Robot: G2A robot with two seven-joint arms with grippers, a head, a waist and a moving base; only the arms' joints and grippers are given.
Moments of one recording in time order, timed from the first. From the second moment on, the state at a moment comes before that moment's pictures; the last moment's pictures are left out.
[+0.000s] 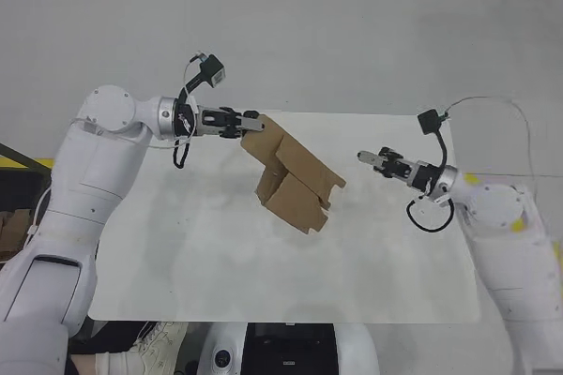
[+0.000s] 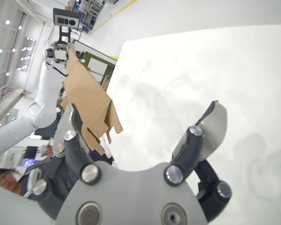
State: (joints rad) left arm 0.58 -1.04 -1.04 -1.11 -0.48 -0.29 -1.37; right arm -1.07 -1.07 1.31 -1.52 0.03 -0.30 0.92
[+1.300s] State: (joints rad) left arm 0.57 -1.08 -0.99 -1.06 -0.61 -0.29 -1.44; right arm -0.97 -1.10 1.11 -1.33 0.33 -0.44 1.15
